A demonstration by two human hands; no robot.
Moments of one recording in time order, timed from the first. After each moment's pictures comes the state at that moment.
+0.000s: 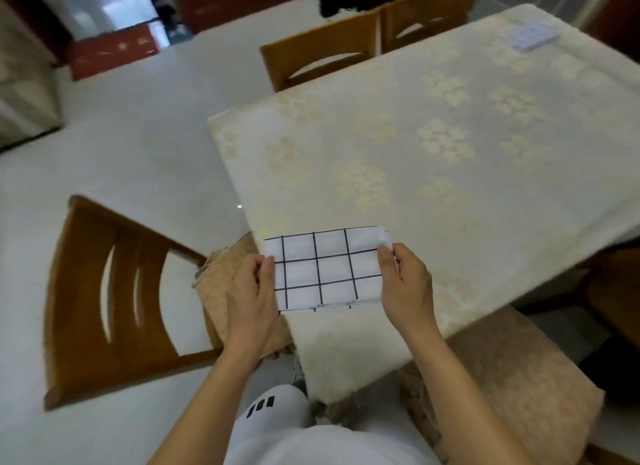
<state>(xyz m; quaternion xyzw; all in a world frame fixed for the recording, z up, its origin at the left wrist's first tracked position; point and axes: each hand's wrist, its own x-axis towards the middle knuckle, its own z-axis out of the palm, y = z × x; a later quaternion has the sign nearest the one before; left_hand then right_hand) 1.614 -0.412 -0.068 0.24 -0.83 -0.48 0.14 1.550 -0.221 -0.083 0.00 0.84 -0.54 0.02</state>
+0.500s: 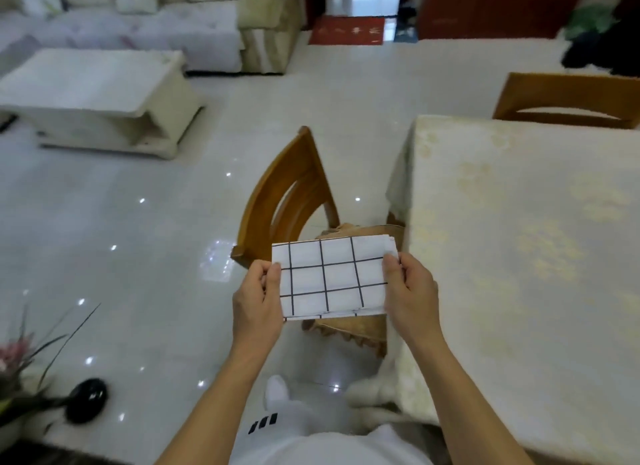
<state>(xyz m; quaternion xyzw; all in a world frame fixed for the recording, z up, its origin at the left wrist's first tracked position) 1.804 -0.506 -0.055 0.50 -0.70 -0.42 0.28 1.635 -0.391 -0.067 -0.25 0.80 -0.51 0.18</state>
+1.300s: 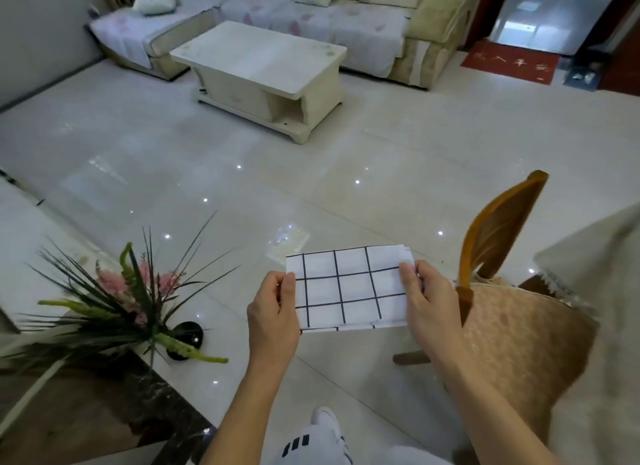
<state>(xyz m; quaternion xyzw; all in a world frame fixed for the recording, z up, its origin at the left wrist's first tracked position) 2.102 -0.686 -0.051 0.61 -0.59 -0.35 0.39 1.898 -0.647 -0.054 -0.44 0.74 -0.44 0.24</state>
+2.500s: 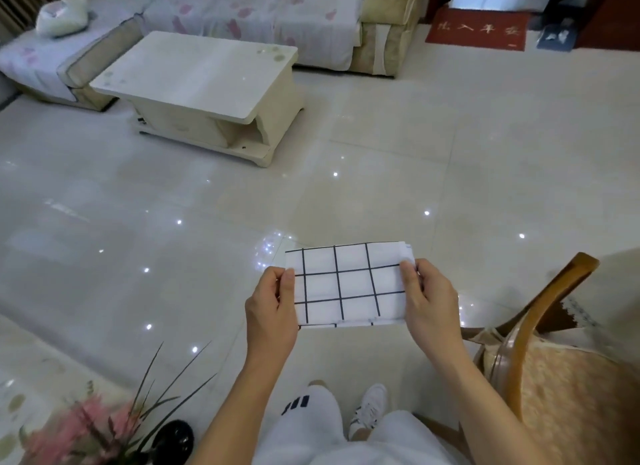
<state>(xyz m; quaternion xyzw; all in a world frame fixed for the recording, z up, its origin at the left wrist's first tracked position) 1.965 -1.018 -0.064 0.58 -0.64 -0.37 0.33 1.772 -0.936 -0.070 -0.34 0.76 -0.49 0.25</state>
